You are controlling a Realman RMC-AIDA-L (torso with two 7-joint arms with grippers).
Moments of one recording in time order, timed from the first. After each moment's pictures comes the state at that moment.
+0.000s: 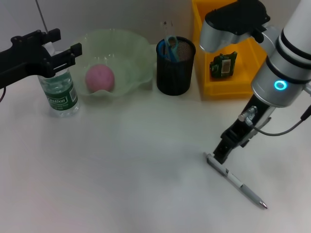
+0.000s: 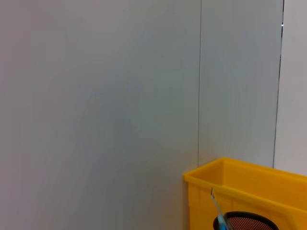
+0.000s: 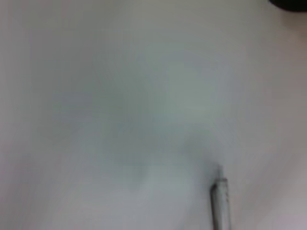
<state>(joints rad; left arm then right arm) -0.42 -2.06 1.04 0.92 1.54 1.14 -1.39 0.81 2.09 -1.39 -1.33 -2.68 -1.89 2.96</state>
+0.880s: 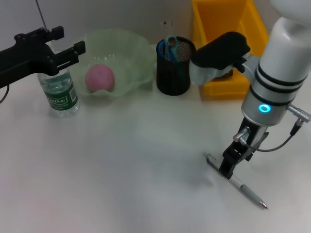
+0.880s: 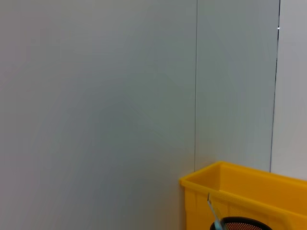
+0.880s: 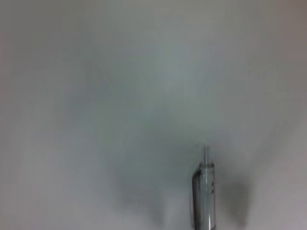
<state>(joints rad) -0.43 -2.06 1.04 0.91 1.54 1.14 -1.39 0.85 2.08 -1.53 -1.08 -2.70 -1.73 2.94</state>
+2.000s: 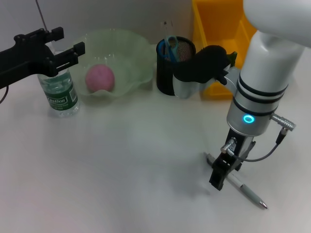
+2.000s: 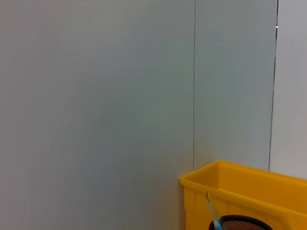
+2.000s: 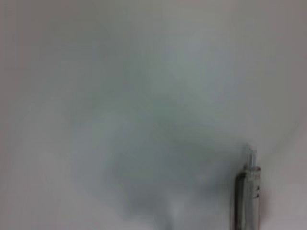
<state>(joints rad) -0.42 -2.06 1.04 0.92 1.54 1.14 -1.39 0.89 2.09 -1.62 -0.99 -2.63 -1.68 2.95</state>
